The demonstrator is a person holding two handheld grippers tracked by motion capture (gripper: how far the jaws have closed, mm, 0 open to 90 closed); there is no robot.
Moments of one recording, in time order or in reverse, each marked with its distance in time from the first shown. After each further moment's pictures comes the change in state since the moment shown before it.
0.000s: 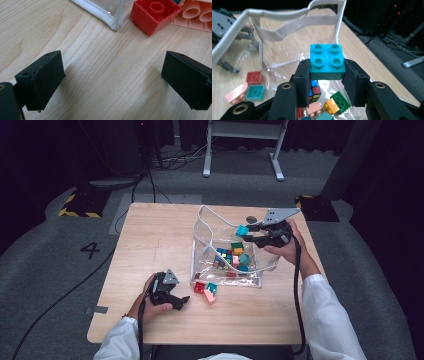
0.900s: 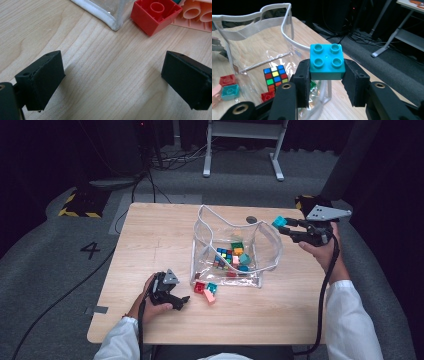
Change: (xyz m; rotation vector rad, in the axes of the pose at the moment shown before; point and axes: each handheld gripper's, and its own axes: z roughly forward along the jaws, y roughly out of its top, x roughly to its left) left arm 0.001 0.001 -0.001 0.002 0.012 0.008; right arm -0.030 -0.044 -0.081 -0.098 -0.209 0.174
